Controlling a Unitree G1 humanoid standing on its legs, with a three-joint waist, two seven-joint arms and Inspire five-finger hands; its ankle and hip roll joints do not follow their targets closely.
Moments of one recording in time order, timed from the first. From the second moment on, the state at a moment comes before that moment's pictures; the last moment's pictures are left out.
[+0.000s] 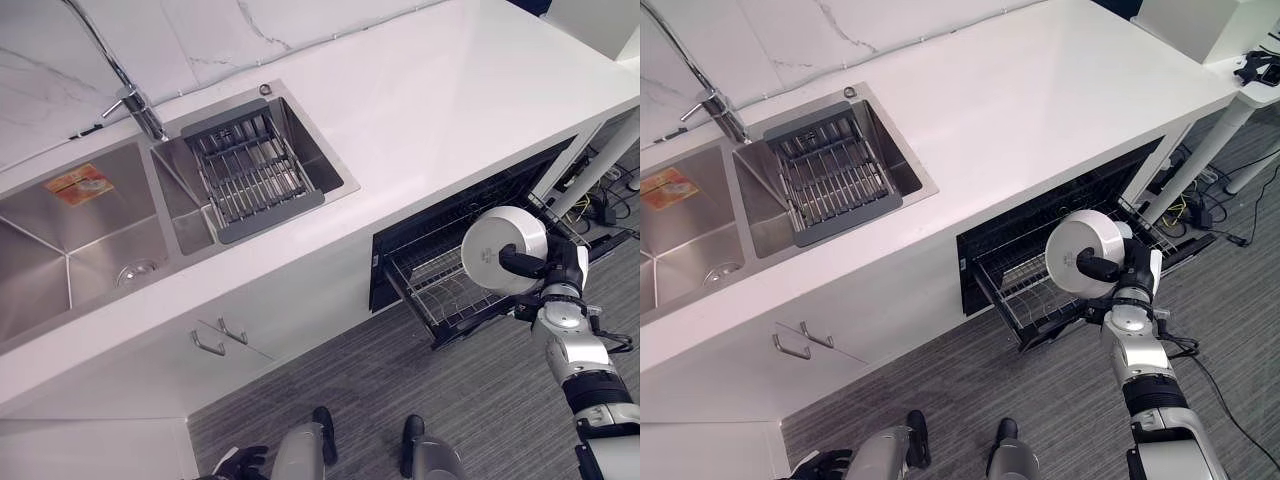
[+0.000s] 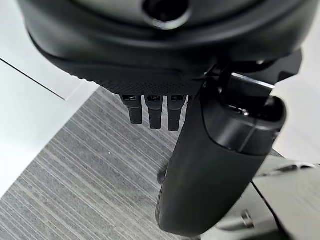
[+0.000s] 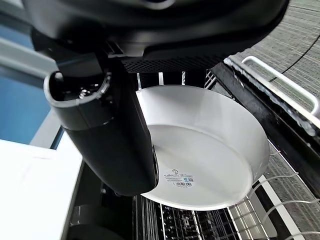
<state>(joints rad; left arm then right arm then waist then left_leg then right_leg) 0.06 0.33 -0.27 1.06 0.01 -0.02 -0.05 -0.44 -0.61 0.07 0.56 0.37 0.09 -0.40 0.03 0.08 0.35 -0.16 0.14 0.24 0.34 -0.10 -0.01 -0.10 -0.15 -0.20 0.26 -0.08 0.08</state>
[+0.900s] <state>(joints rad) -0.18 0.42 -0.32 1.00 -0.04 -0.03 -0.05 -0.85 -0.77 0.50 0.92 -0.35 0.25 -0.74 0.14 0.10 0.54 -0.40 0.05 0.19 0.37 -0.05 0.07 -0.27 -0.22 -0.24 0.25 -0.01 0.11</state>
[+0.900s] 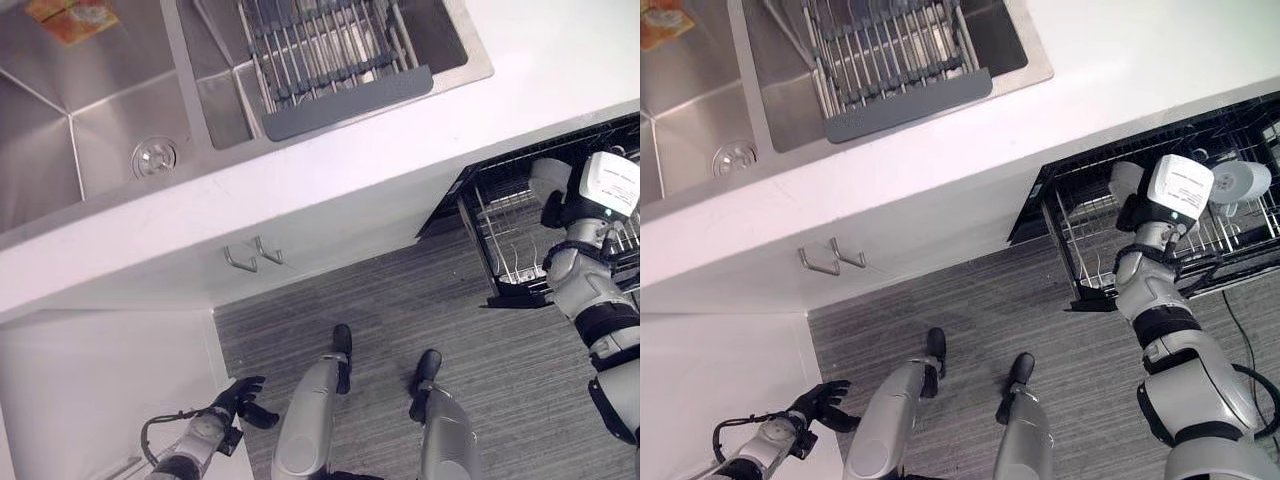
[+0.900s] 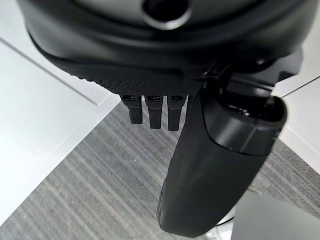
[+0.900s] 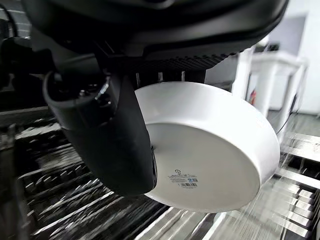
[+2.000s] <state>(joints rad) -0.16 0.42 -0.40 0.89 -0.11 -0.07 0.00 -1.02 -0.75 0.52 1.00 -0.21 0.19 -1.03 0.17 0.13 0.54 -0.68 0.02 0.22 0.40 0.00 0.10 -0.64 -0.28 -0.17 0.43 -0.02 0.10</state>
